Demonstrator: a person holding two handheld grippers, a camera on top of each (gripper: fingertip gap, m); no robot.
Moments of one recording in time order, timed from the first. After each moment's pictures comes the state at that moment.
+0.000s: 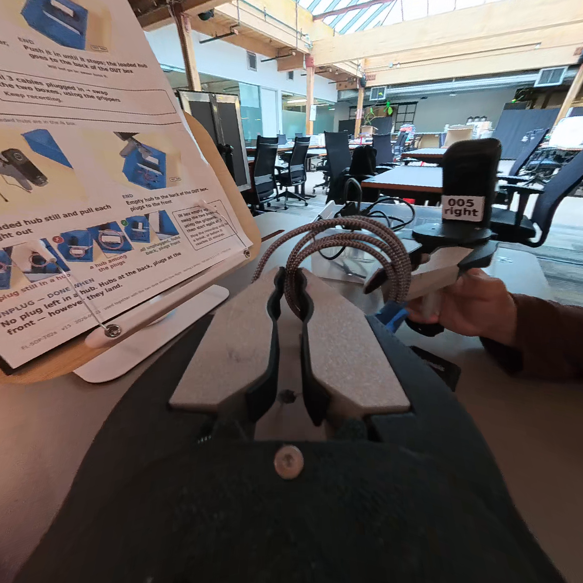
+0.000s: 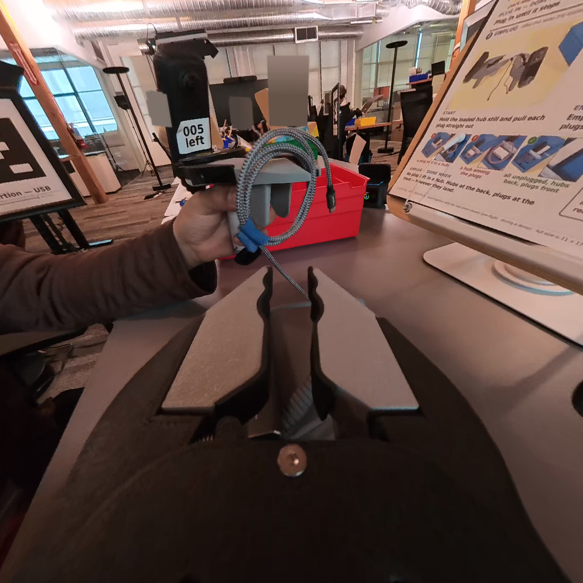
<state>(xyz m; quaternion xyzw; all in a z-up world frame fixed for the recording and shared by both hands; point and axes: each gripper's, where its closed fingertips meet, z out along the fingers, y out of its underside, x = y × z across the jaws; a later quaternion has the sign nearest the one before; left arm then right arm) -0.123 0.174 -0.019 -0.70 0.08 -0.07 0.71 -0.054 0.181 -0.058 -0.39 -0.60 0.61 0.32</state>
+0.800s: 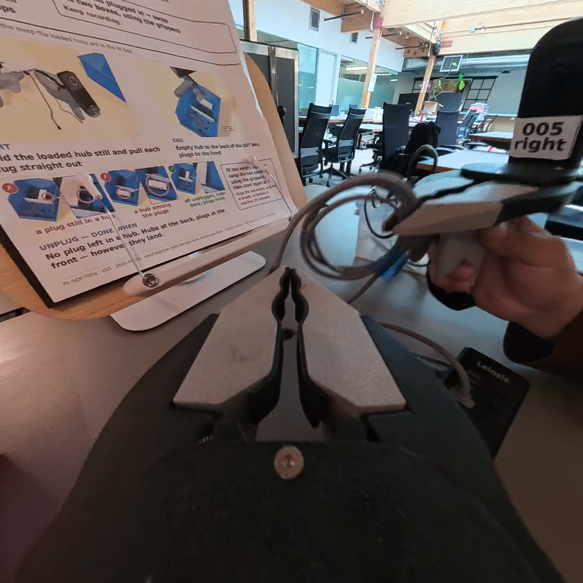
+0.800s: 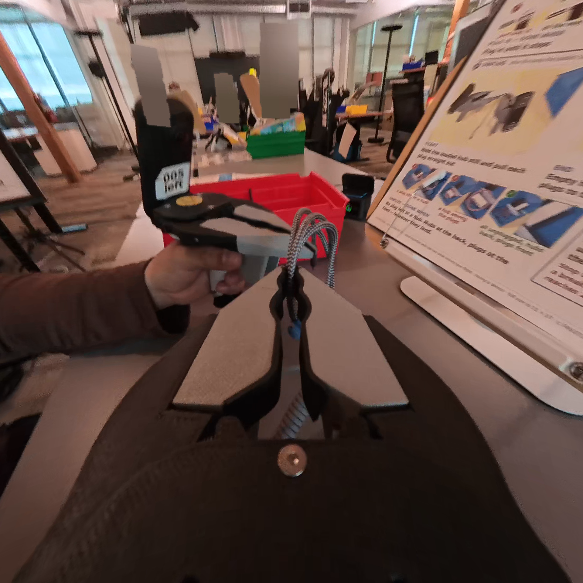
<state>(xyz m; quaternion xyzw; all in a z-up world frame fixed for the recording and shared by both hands) -0.157 0.188 -0.050 -0.73 0.00 -0.03 0.68 -0.104 0.191 -0.027 -0.40 -0.61 0.60 0.33</state>
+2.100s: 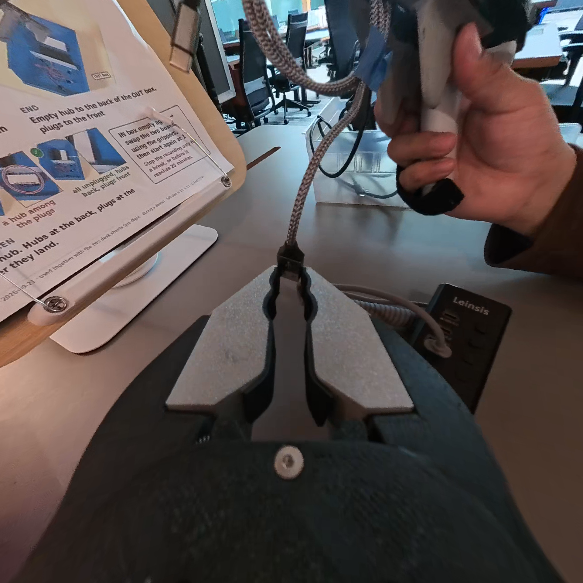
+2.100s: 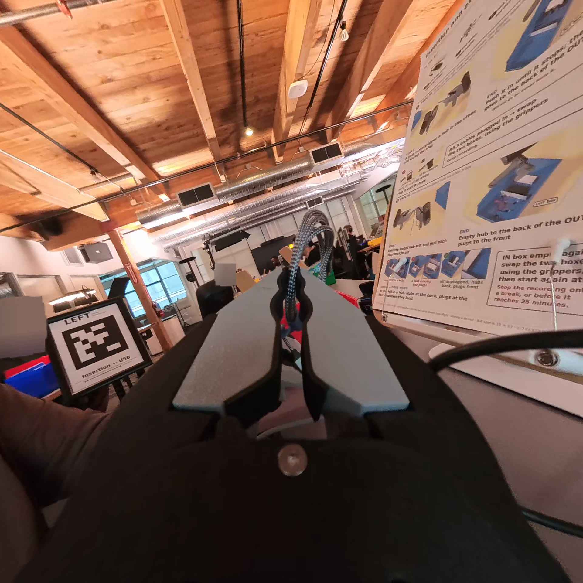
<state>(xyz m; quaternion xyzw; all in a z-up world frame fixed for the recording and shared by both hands) -0.111 0.201 -0.084 -0.78 0.13 -0.02 0.61 -0.057 0.254 0.034 -0.37 -0.39 0.79 0.30</state>
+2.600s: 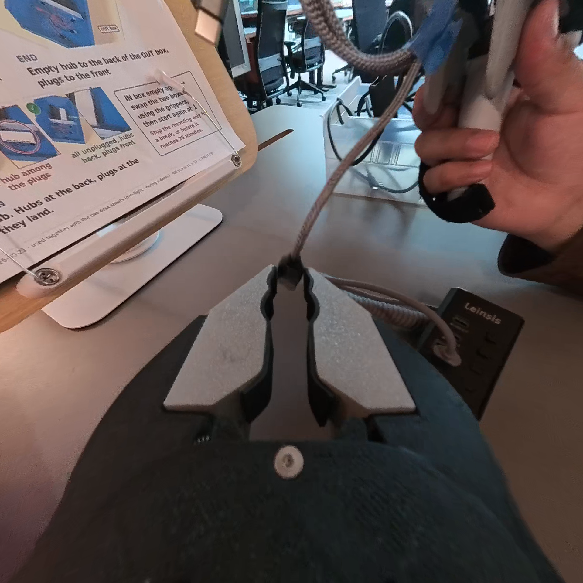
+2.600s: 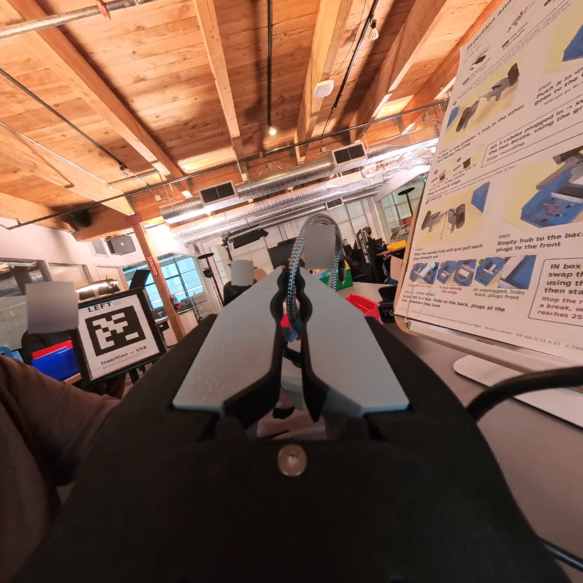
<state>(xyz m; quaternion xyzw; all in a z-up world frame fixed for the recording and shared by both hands) -0.117 0.205 -0.094 -0.80 0.09 -0.03 0.60 -0.055 0.235 0.038 -0.34 -0.40 0.80 0.29</state>
